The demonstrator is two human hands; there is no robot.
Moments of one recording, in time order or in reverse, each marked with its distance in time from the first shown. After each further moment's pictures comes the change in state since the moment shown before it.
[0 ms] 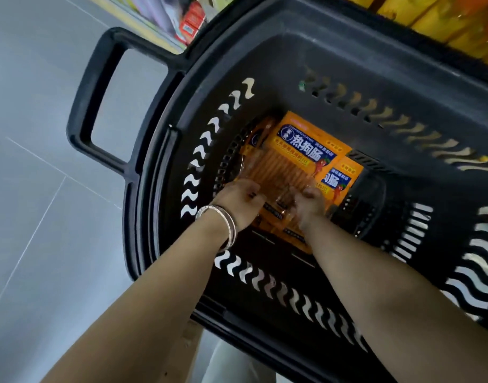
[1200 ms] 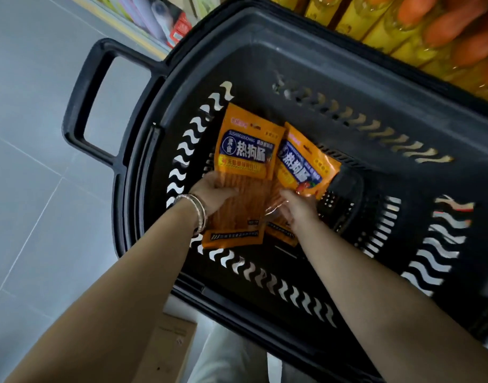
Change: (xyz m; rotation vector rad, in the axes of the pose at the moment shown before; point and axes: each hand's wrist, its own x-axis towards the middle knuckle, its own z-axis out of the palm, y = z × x) left_hand 0.000 -0.004 -0.009 -0.305 -0.046 -0.182; right_hand -0.025 -0.005 -0.034 0.260 -0.154 0.072
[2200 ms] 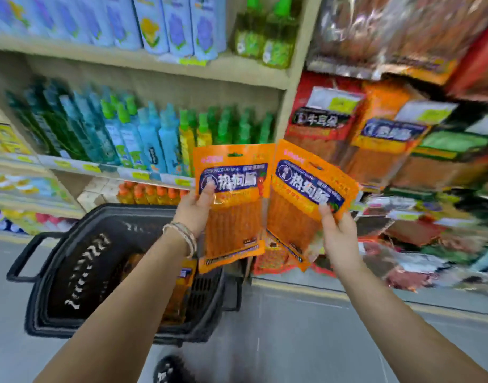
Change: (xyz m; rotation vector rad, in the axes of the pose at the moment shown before) left_hand -0.399 0.168 0.238 -0.085 0.267 0.974; right_hand -0.357 -0.091 -0.473 0.076 0.329 -1.321
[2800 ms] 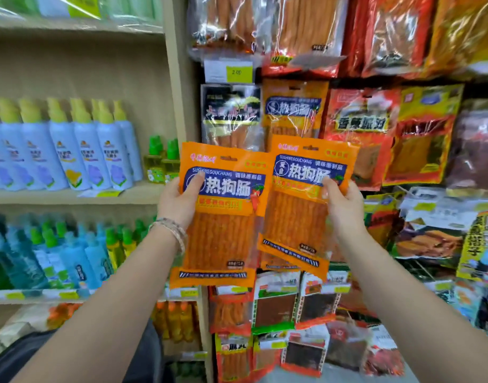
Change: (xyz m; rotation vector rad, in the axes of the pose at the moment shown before) left_hand -0.011 0.243 0.101 -0.290 0.031 0.438; right_hand 0.148 -0.127 -0.191 0.242 0.322 -0.135
